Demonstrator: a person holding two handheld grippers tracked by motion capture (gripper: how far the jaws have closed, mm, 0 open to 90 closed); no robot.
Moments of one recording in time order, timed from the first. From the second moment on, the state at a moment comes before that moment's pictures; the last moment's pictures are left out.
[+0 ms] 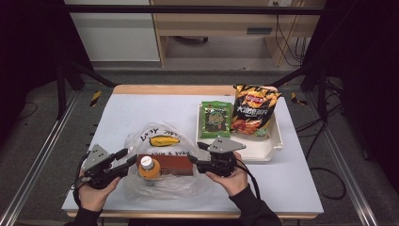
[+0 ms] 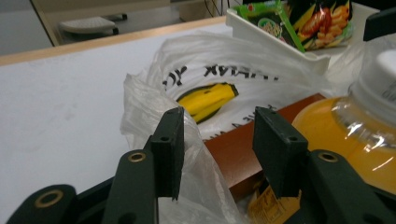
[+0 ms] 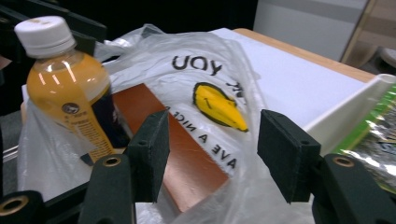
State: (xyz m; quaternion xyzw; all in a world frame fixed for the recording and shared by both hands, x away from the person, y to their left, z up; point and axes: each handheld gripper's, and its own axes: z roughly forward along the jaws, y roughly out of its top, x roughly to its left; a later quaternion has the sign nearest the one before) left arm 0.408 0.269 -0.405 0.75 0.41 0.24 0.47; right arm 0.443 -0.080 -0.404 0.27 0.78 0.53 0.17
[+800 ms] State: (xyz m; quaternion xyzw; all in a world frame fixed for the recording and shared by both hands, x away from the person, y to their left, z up) left arm 0.415 0.267 -0.435 0.80 0.41 0.22 0.39; right arm 0.447 -0.056 -0.438 0.25 0.85 0.44 0.13
